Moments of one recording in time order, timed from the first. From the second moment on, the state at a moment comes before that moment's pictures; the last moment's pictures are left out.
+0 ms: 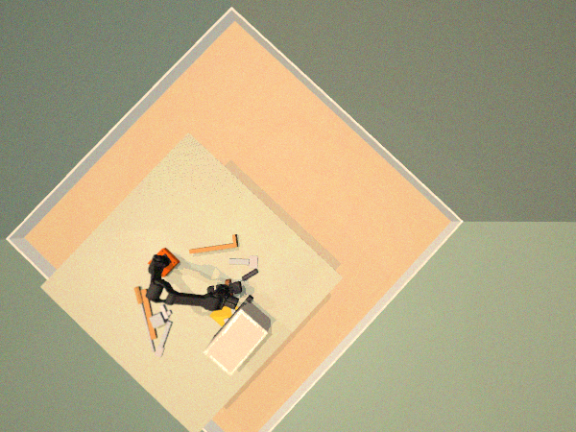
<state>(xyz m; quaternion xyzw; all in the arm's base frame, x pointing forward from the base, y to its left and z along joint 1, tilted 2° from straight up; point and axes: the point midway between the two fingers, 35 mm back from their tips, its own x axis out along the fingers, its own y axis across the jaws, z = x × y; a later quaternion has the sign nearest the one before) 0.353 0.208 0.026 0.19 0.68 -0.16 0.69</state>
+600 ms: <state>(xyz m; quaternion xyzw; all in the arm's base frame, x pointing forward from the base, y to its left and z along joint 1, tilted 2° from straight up) 0.347 0.192 0.026 0.20 0.68 -0.15 0.69</state>
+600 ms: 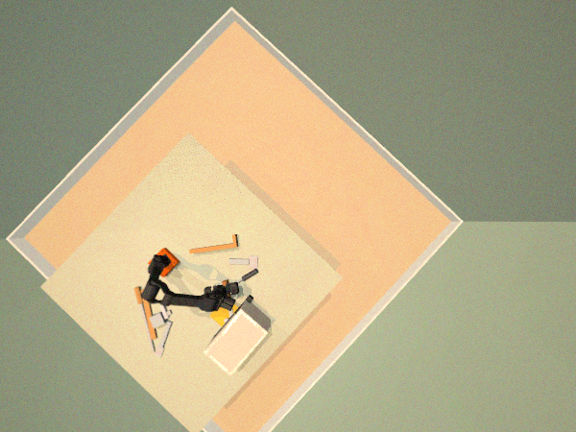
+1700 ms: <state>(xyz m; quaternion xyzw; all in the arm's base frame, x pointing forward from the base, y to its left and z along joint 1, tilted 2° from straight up) 0.313 0.201 0.025 0.19 0.68 -0.15 0.69</state>
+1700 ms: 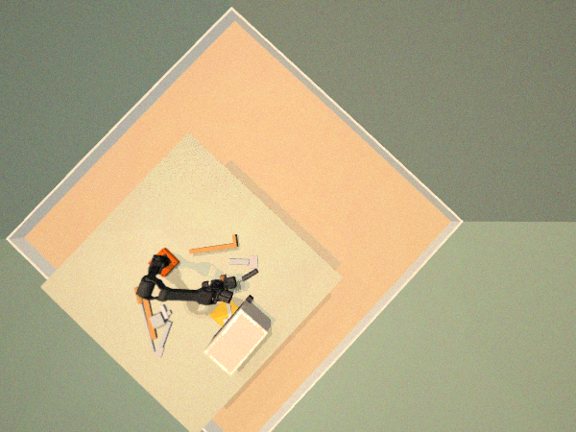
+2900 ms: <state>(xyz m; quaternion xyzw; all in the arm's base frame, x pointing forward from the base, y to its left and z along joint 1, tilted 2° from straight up) 0.258 0.237 0.025 0.19 0.68 -0.15 0.69</state>
